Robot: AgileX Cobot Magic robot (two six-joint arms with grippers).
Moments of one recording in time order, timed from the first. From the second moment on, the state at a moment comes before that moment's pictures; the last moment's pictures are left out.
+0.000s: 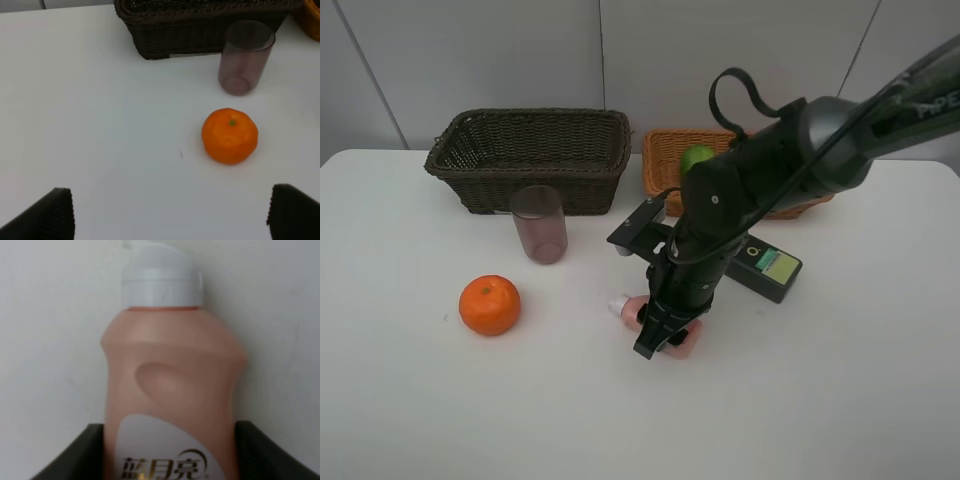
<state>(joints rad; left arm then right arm) -0.11 -0.01 -0.51 0.03 1.06 -0.04 0.75 1.98 -1.07 -0.01 0.58 -0.25</state>
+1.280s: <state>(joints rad) -0.11 -0.01 -0.51 0.03 1.06 -0.04 0.75 1.92 -1.61 0.01 0.91 -0.16</state>
